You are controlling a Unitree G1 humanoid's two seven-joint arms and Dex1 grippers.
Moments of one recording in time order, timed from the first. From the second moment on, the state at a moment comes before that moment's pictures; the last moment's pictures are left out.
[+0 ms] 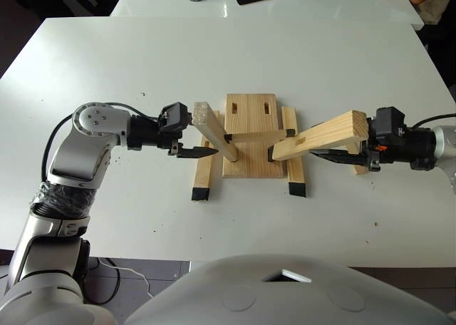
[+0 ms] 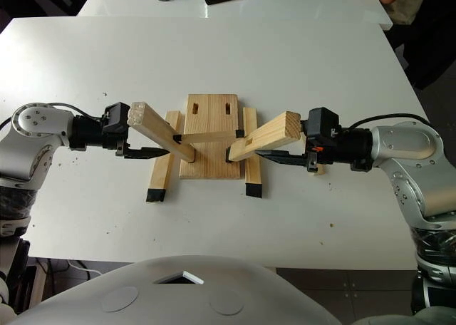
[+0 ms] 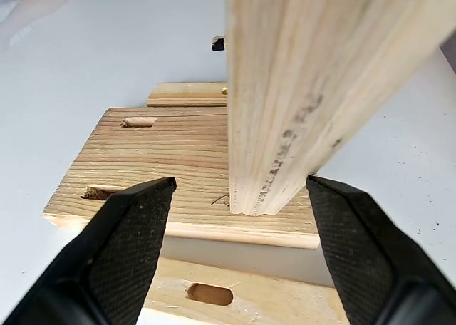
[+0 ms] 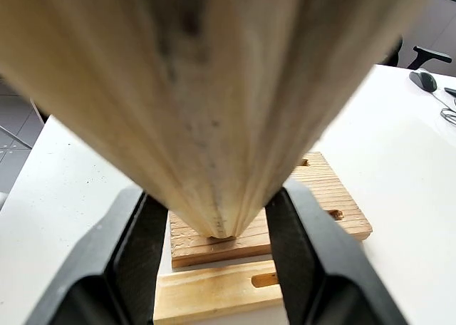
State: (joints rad) left arm -0.29 0.77 -0.15 -0.14 -0.36 0.29 -1.29; right arm -0.04 -0.94 -0.07 -0.40 0.62 0.34 1.18
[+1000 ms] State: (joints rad) left arm -0.27 0.73 -0.19 -0.19 -0.37 0.33 -1.29; right arm -0.30 -0.96 0.08 -0.18 0.59 0.32 1.36
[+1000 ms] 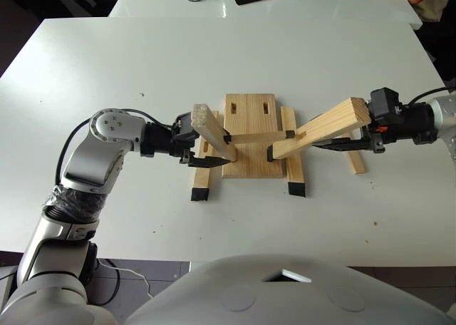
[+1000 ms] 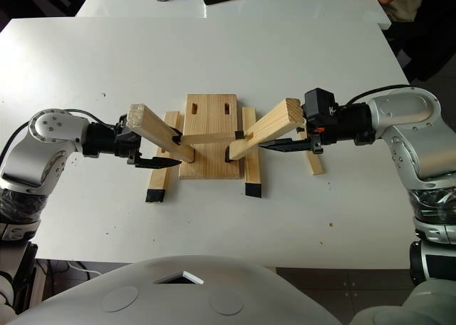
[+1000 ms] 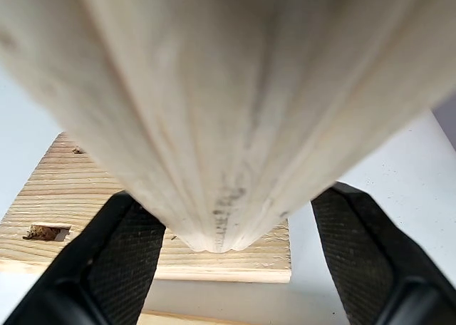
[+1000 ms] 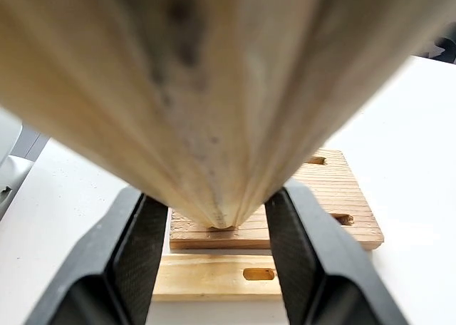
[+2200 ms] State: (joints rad) left arm -0.22 0.74 -0.19 -0.27 -0.41 0.38 -1.27; right arm -0.45 -0.99 0.19 -0.11 0.55 0.32 1.46
